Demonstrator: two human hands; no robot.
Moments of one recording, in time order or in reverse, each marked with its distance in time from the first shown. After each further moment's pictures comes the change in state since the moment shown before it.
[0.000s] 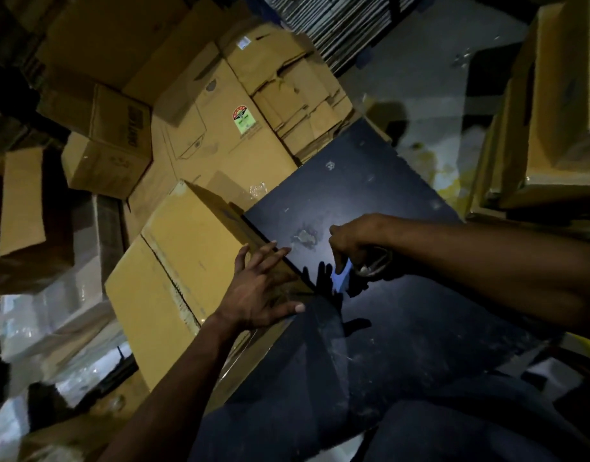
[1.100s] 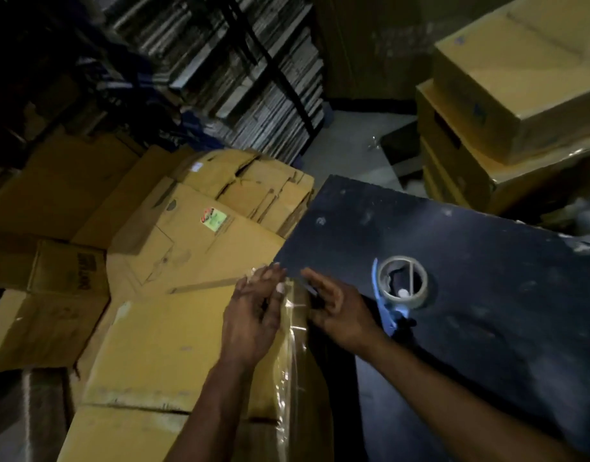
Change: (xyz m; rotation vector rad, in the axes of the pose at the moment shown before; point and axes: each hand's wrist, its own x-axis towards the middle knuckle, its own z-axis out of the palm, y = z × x) left_hand 0.080 -0.114 0.033 -0.402 0.382 0.091; right_hand 0.096 -0.146 0.047 1.643 1.489 -0.090
